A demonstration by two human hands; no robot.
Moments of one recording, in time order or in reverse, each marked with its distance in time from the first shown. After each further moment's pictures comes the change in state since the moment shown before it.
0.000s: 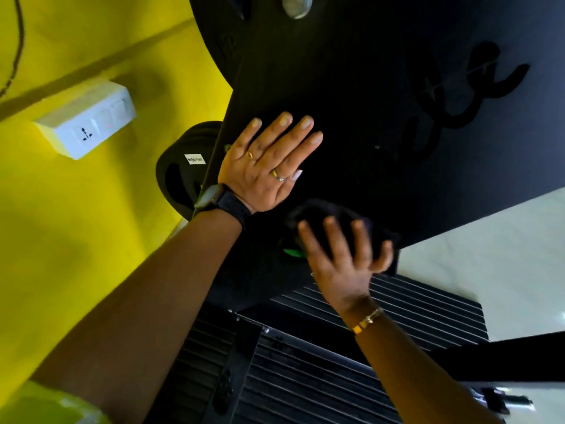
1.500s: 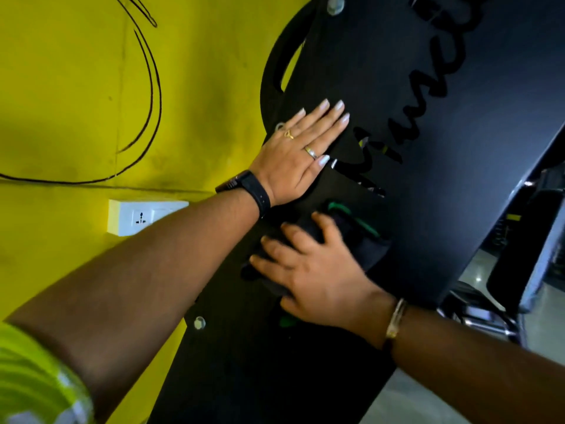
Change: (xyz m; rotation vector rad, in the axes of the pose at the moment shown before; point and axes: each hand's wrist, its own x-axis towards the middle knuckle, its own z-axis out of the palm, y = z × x) left_hand -0.030 -0.013 -0.007 0.095 0.044 0.202; right_hand 0.002 -0.075 0.058 -0.040 0.003 -0.632
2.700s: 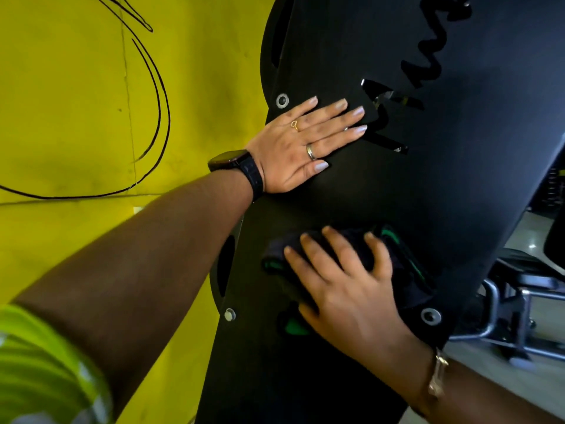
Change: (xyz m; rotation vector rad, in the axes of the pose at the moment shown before) left_hand -0.016 -0.019 -0.005 0.095 -0.240 0.382; right_hand -0.030 -0.065 0.017 0.171 0.121 0.478
